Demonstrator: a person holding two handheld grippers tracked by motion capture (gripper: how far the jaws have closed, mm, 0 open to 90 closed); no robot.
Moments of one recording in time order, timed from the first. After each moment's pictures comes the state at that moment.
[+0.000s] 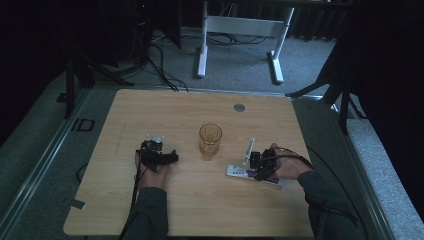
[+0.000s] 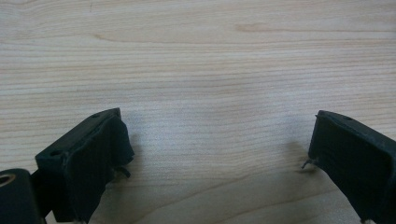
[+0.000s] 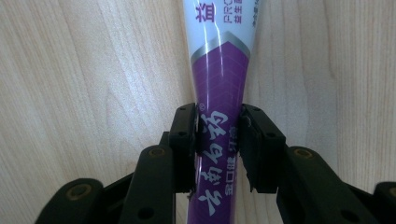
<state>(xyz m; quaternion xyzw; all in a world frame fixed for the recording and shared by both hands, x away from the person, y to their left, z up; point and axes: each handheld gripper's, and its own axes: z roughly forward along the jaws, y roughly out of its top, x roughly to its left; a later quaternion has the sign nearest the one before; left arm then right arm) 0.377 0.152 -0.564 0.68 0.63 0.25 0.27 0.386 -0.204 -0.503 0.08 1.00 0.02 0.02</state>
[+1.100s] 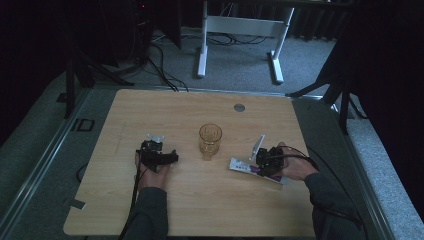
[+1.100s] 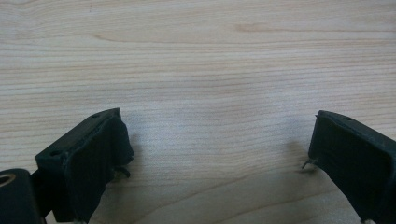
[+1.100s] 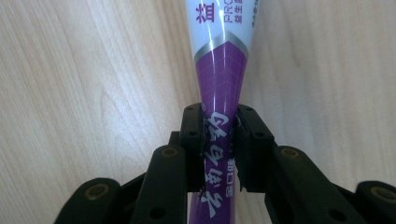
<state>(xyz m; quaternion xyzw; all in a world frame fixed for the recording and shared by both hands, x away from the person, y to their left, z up) 0.377 0.152 -0.564 0.68 0.63 0.25 0.27 0.384 -0.222 -0.489 0.11 0.99 0.06 0.04</state>
